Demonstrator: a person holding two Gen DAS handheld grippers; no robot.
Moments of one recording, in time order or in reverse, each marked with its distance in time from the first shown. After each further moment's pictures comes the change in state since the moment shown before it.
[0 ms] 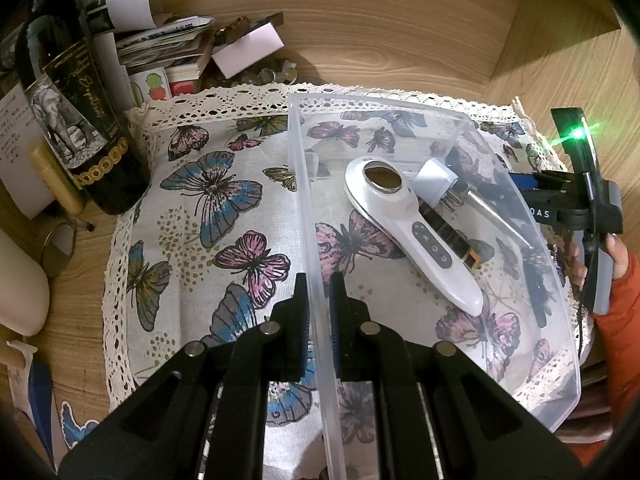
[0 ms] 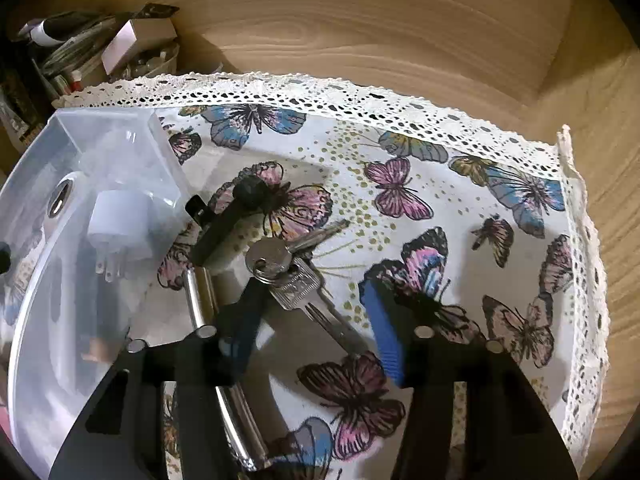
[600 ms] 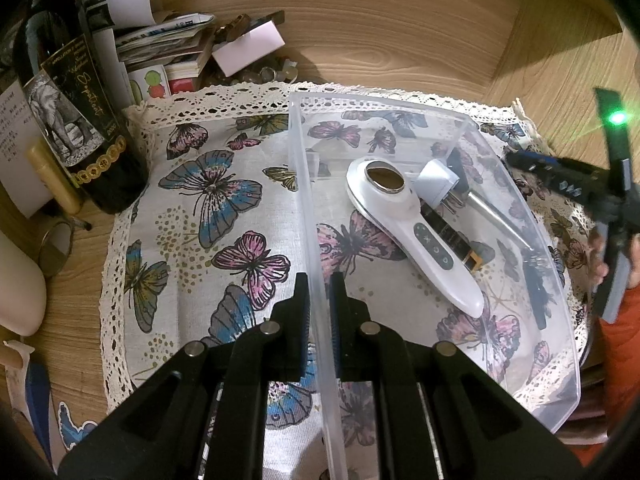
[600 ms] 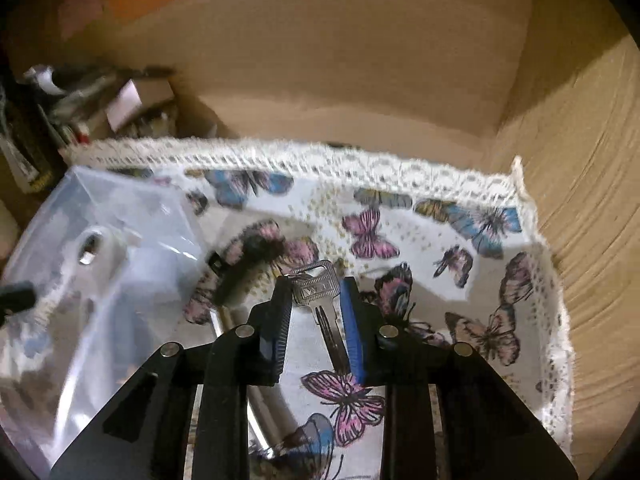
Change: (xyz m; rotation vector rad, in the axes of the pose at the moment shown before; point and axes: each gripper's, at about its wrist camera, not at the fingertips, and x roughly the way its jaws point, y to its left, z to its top) left arm 0.002 -0.001 0.000 -0.006 0.002 0.000; right arm -0.064 0.002 -0.004 0.078 -0.178 -0.040
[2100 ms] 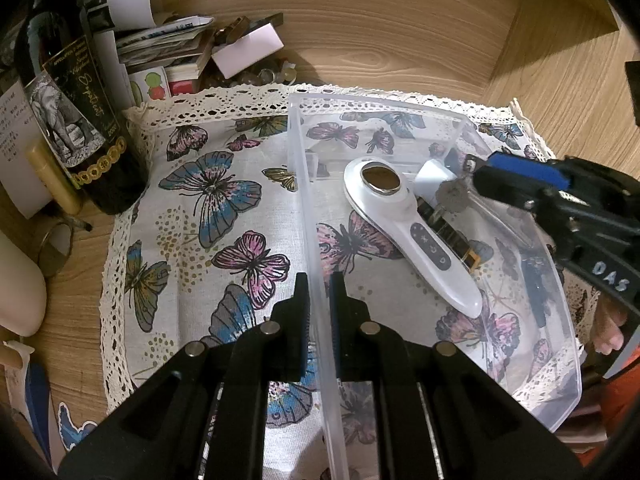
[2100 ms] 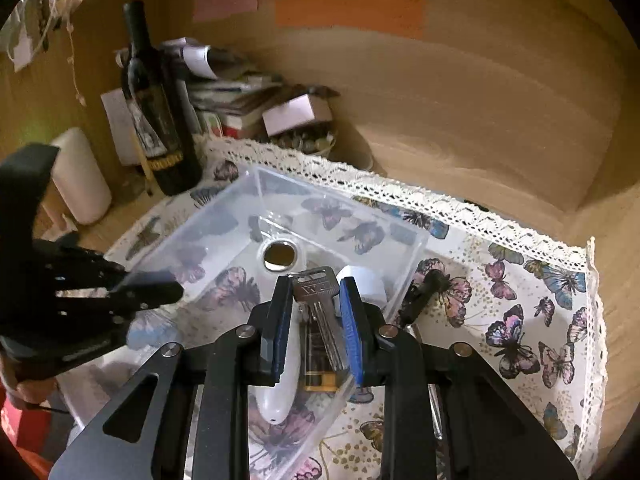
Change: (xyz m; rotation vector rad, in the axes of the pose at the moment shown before) left arm 0.000 -0.002 0.000 0.003 -0.004 -0.003; right arm -0.021 0.119 0.002 -0.206 -0.040 0.194
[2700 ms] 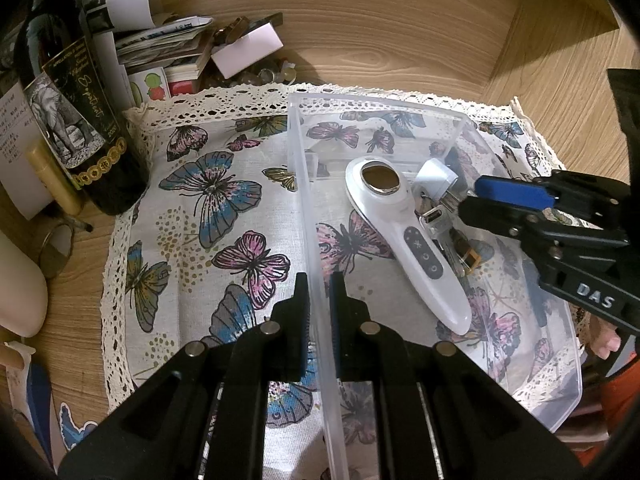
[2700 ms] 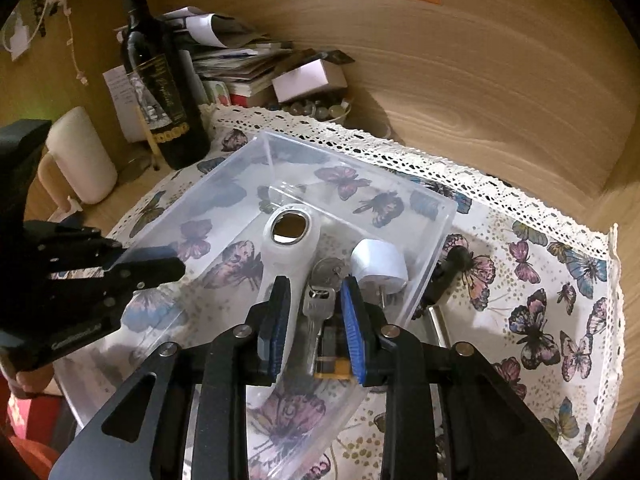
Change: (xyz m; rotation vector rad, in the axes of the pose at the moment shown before) left arm 0.000 0.001 0.000 0.003 0.000 0.002; right arm 0.006 0.000 -0.004 -0.010 0.080 0.062
